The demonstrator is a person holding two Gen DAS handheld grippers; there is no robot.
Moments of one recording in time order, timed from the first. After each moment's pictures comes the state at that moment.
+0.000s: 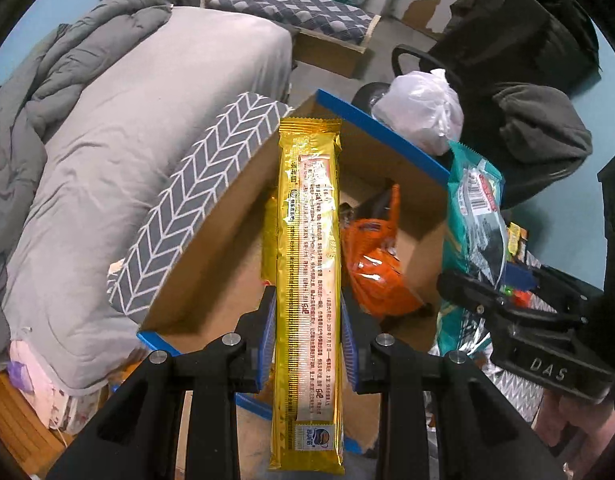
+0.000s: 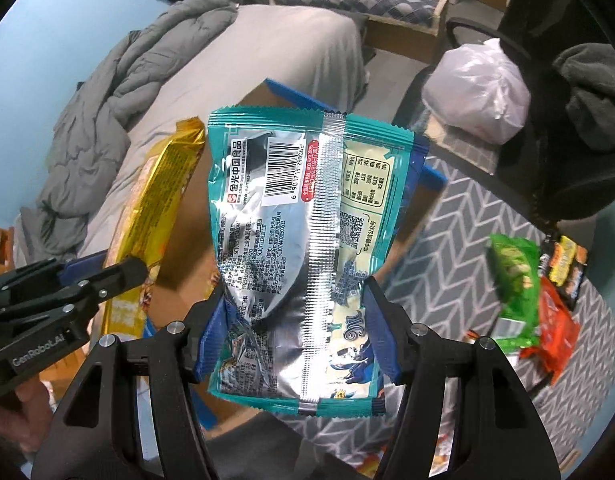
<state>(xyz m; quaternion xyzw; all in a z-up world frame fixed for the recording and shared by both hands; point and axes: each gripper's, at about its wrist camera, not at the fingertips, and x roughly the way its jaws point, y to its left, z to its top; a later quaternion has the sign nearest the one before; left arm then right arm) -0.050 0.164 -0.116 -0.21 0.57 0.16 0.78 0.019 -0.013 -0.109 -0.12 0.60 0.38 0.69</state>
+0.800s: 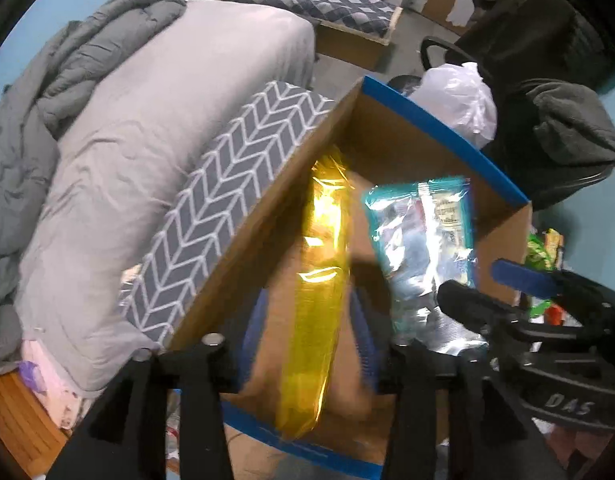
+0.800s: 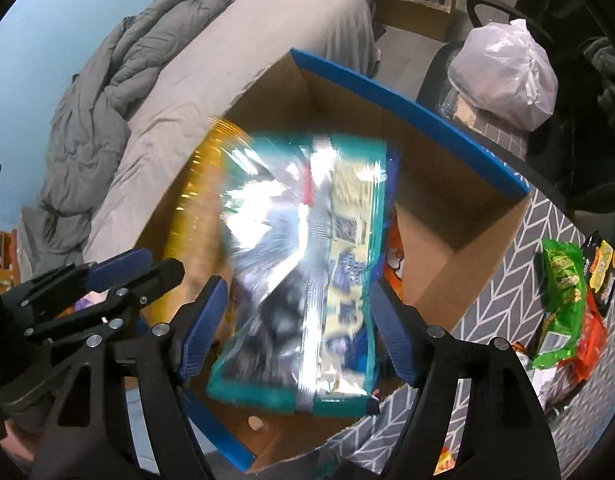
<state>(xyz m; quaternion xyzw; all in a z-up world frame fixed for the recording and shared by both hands) -0.043 0.188 -0.147 -0.19 0.59 0.20 0.76 0.017 0.034 -0.136 -0.11 0.63 0.38 0.67</state>
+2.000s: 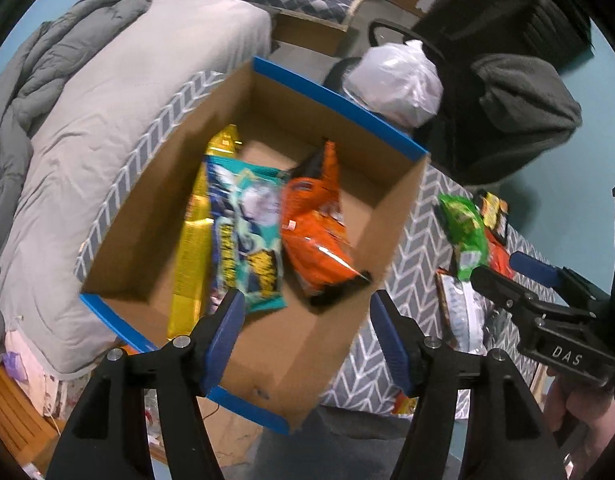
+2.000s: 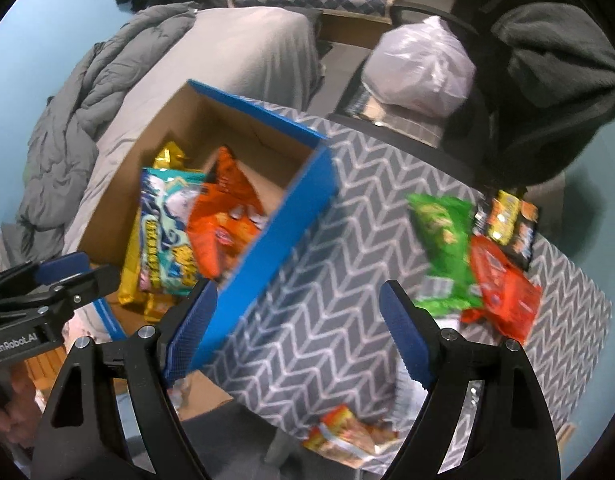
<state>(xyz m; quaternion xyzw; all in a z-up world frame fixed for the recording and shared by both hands) -0.031 0.089 -0.114 -0.21 0.60 0.14 0.76 0.039 -0.104 -0.102 -0.12 0.61 0.32 0.72</state>
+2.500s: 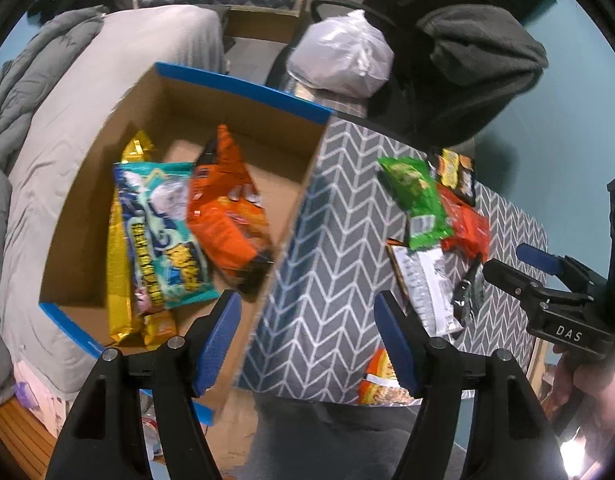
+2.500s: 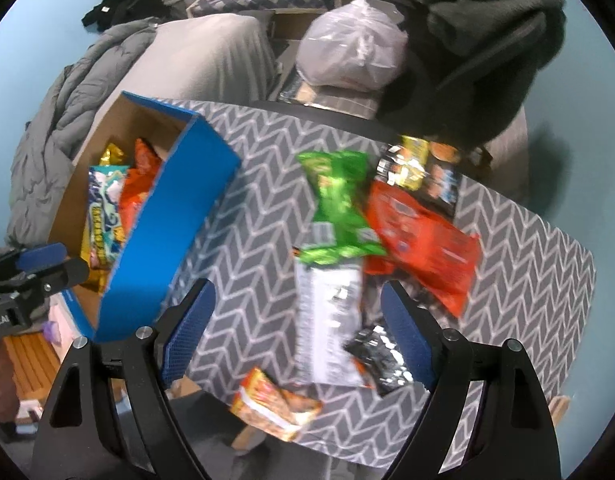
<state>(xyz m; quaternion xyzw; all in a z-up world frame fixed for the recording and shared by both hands) -0.002 0.011 -0.116 -0.17 0.62 0.08 0.76 0.058 -0.221 -0.109 -0.09 0.62 0.27 0.73</state>
